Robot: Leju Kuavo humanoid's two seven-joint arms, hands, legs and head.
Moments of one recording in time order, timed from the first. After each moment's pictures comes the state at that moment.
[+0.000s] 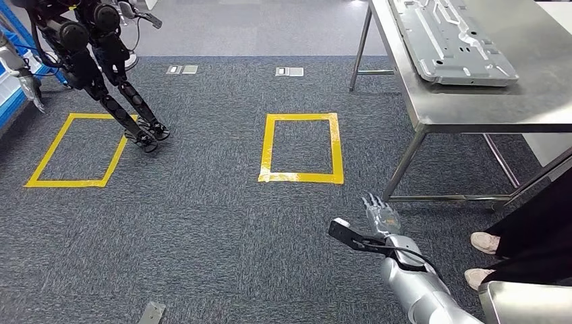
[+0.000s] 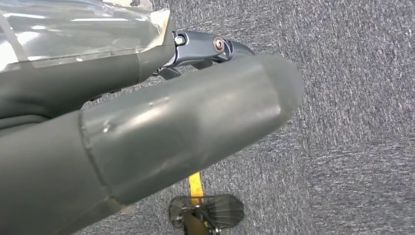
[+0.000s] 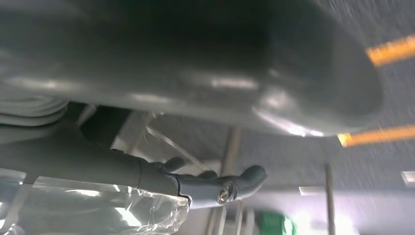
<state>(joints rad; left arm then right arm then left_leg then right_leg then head) -0.11 -0.11 0.70 -0.20 -0.86 0.04 -0.35 -0.53 -0.07 0.31 -0.44 1.19 -0.40 -0.04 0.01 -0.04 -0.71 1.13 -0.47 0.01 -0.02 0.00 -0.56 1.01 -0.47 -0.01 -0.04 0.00</state>
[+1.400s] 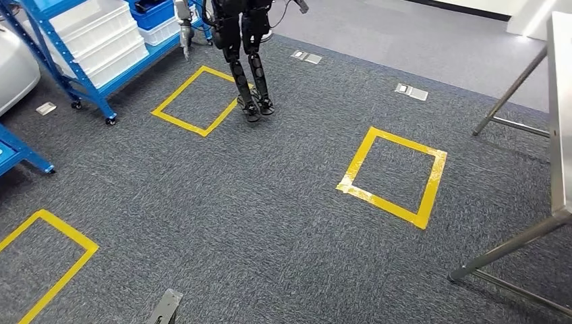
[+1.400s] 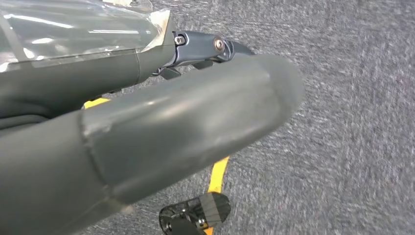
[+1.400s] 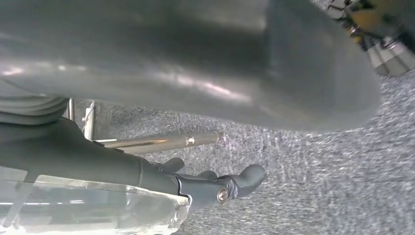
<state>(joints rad) -0.15 -0.13 0.67 -0.20 -0.96 0.03 -0.30 -0.13 0.01 -0.01 -0.23 1.03 -0.14 0.06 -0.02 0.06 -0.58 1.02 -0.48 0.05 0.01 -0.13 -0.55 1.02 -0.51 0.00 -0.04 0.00</state>
